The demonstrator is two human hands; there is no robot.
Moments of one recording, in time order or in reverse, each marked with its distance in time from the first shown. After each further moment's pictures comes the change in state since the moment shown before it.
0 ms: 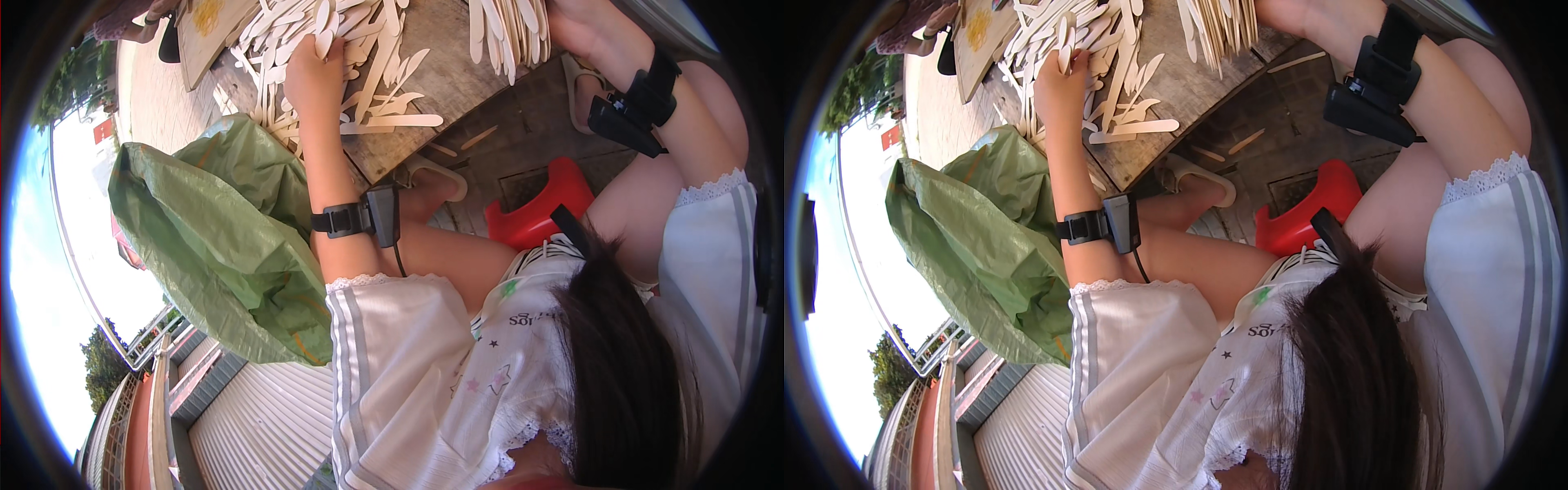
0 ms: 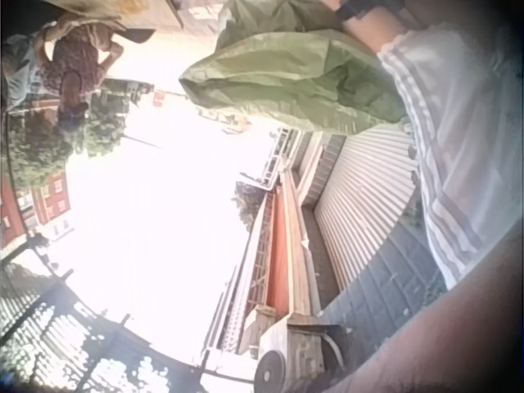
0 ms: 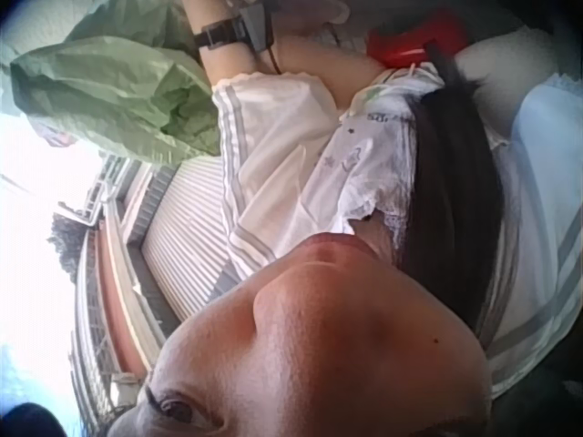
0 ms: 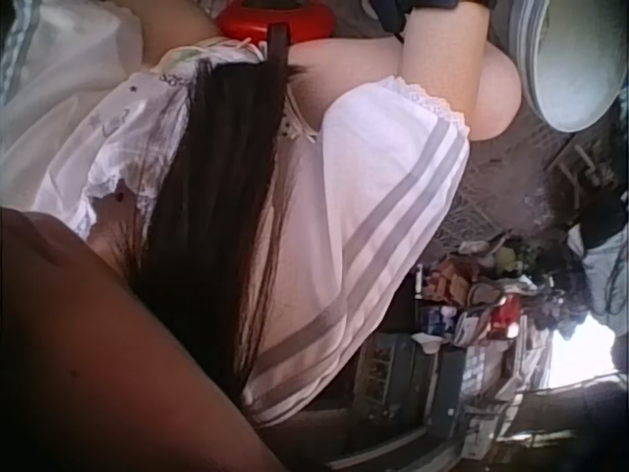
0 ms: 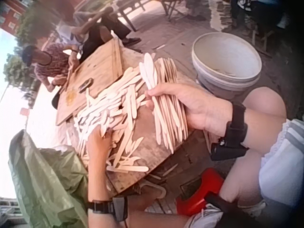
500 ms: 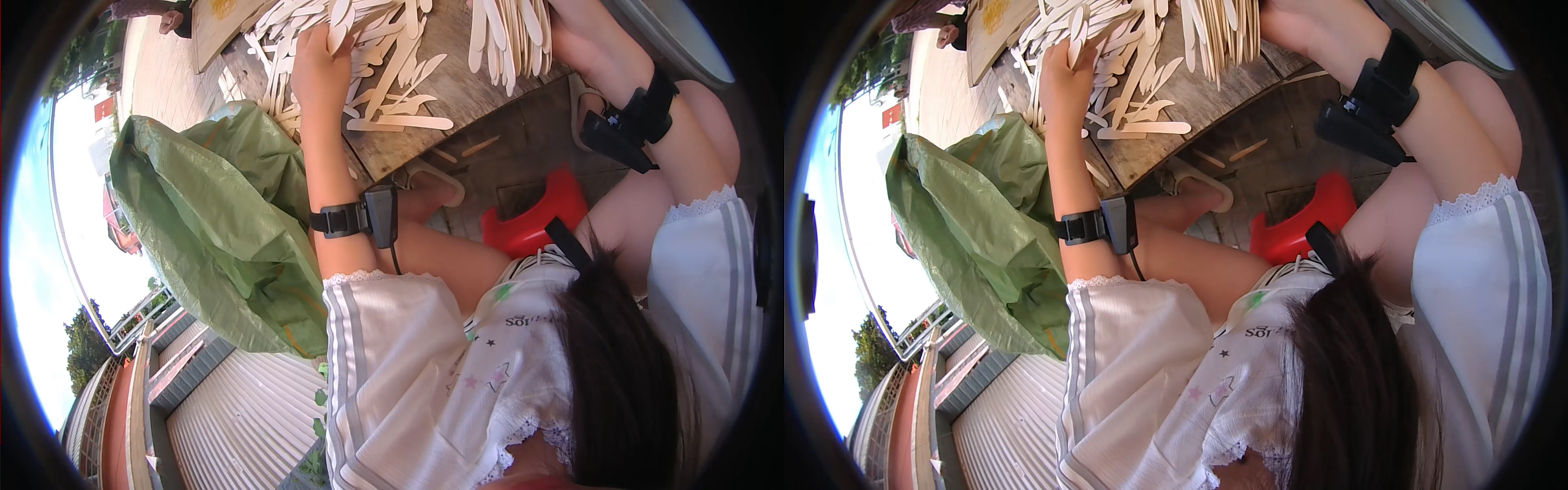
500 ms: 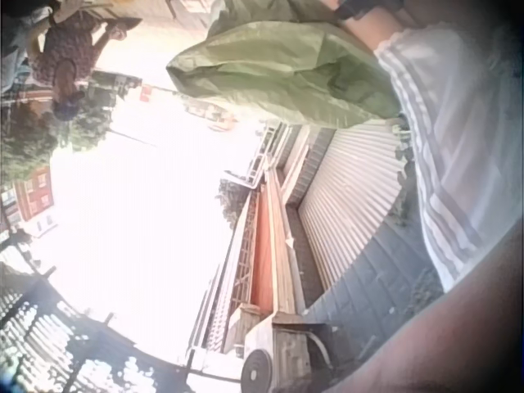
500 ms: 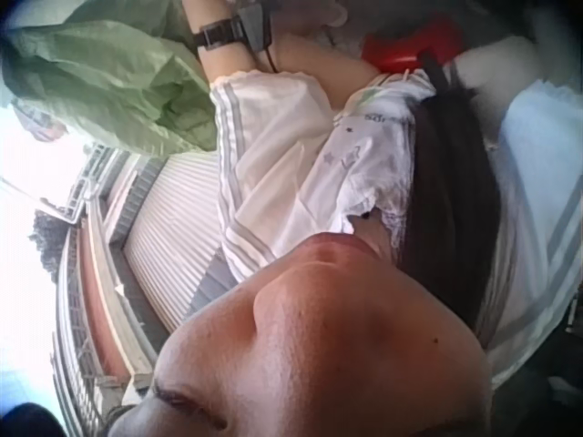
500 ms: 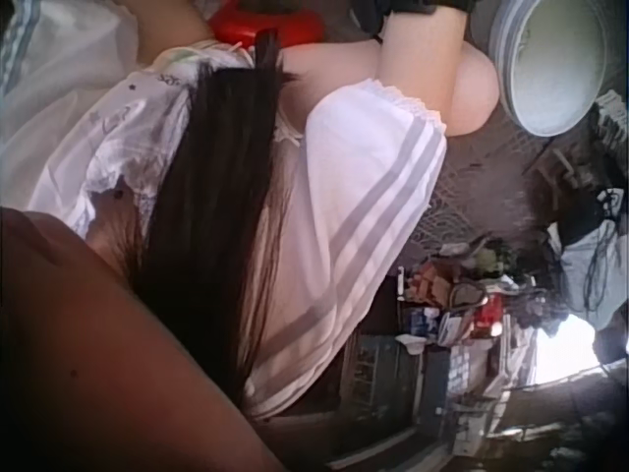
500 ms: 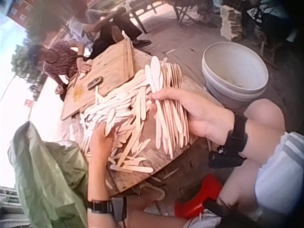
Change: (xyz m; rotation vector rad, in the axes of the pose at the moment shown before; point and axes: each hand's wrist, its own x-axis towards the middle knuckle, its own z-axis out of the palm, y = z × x) left_hand -0.002 -0.010 -0.016 -0.111 0.145 0.178; right_hand 0.003 0.001 0.022 0.143 -0.100 0.109
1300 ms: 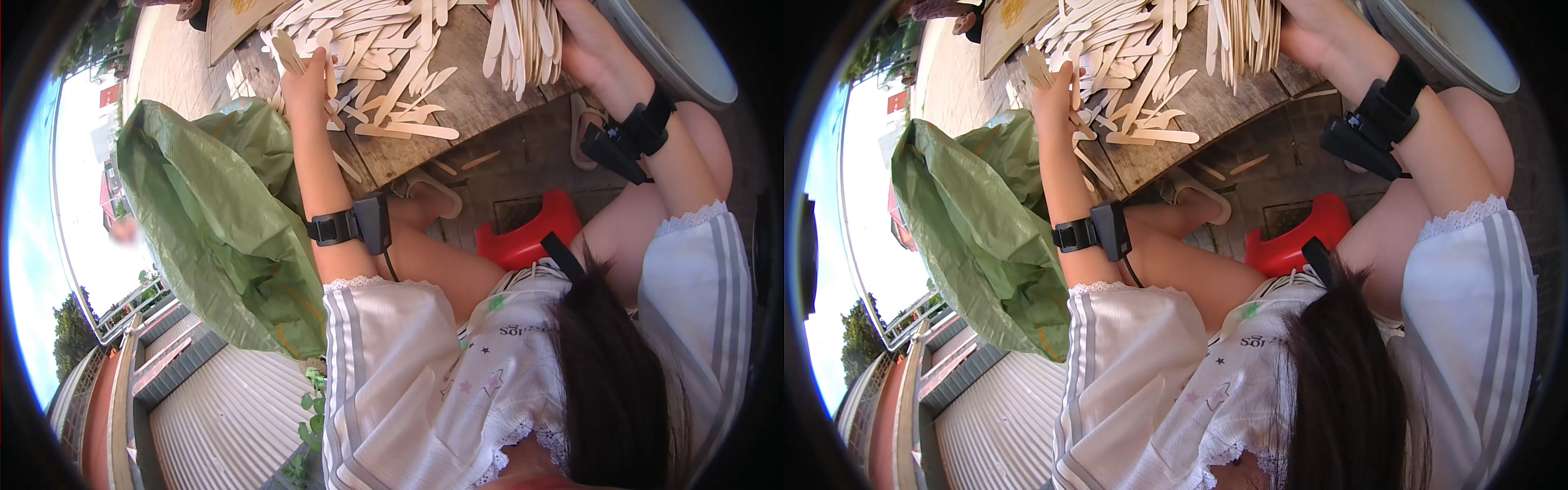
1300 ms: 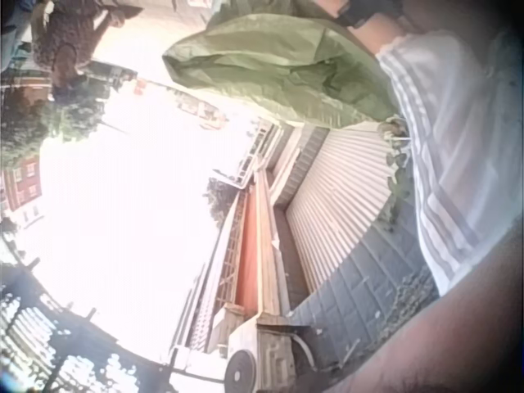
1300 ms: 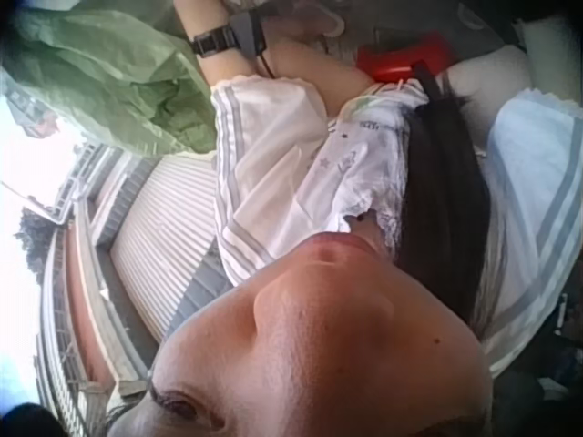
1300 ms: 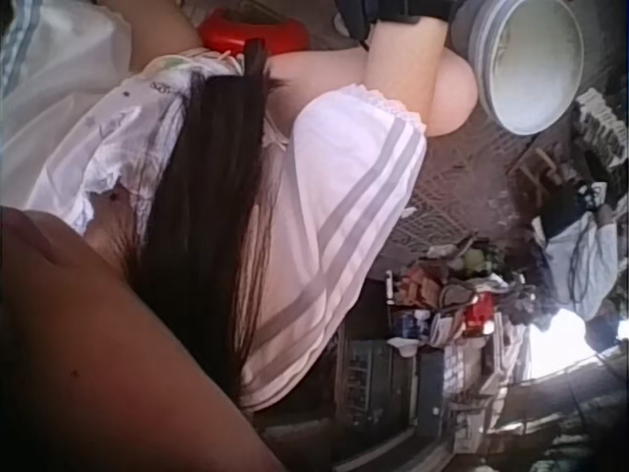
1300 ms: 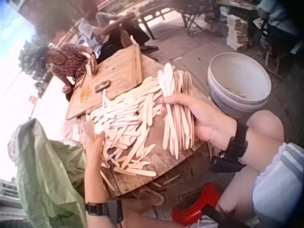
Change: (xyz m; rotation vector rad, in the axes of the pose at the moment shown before) left_hand -0.002 -0.020 -0.019 -0.869 -0.010 -0.790; right_hand 0.000 -0.005 -0.003 -0.096 0.071 -0.073
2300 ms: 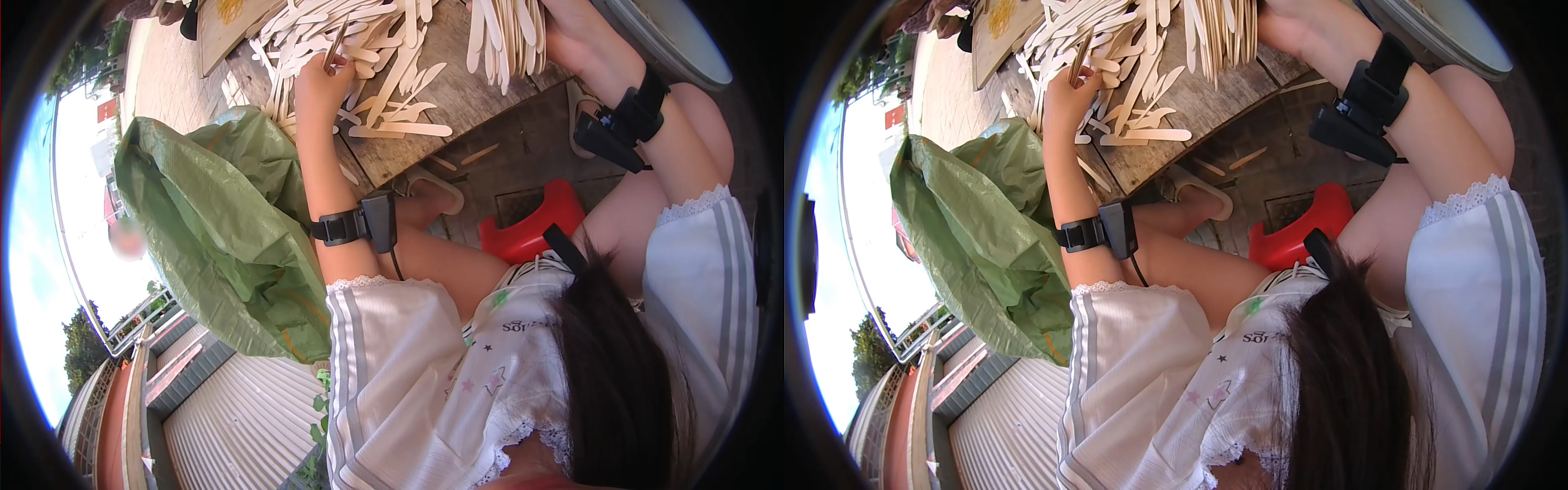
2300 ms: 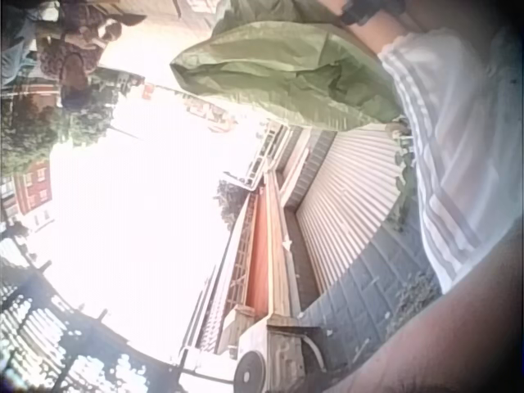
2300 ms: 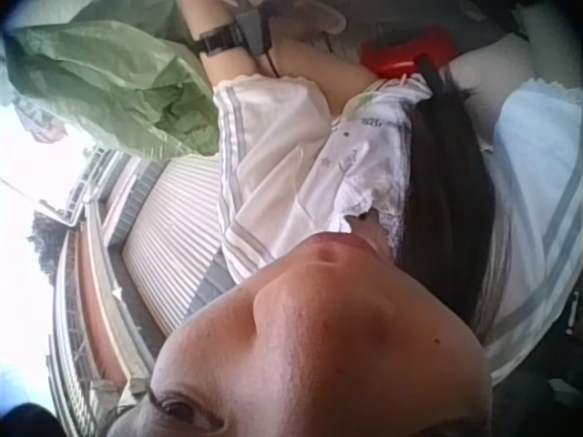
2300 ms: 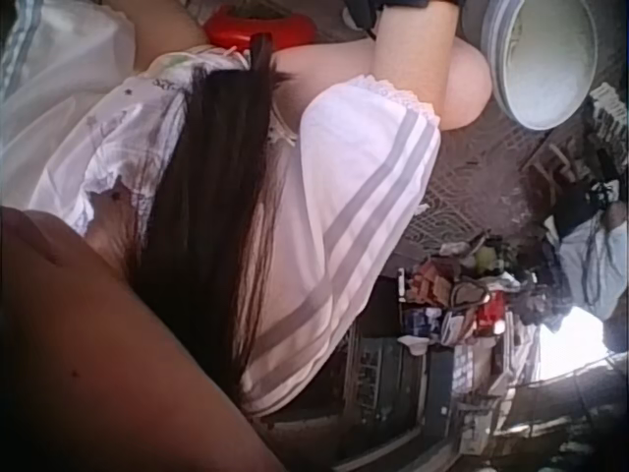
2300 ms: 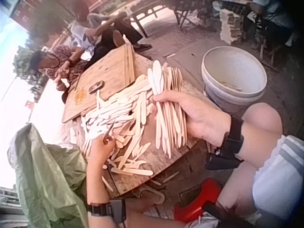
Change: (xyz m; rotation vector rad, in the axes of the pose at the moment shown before) left_hand 0.001 -0.007 0.014 0.808 -0.166 0.307; right_hand 0.002 0.001 0.000 0.048 -0.014 0.000
